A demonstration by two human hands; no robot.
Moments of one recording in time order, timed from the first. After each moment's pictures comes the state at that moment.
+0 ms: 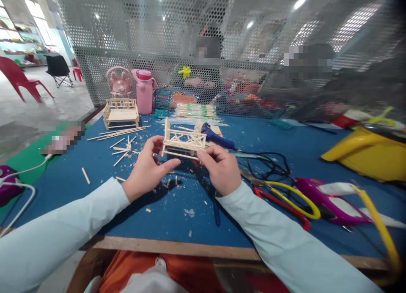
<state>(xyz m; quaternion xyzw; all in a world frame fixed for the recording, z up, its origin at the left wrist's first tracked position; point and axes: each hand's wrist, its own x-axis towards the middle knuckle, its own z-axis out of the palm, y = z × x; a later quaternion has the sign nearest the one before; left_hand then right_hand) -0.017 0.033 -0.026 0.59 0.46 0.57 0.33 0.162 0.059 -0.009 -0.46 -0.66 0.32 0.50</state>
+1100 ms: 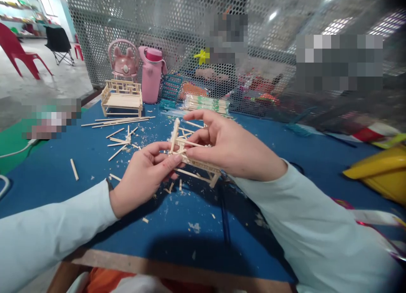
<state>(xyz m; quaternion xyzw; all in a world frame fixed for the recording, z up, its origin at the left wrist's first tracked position) -0.011 0.019 -0.007 0.41 0.43 0.57 0.56 0.133 0.081 0.057 -0.34 -0.76 0.48 0.27</state>
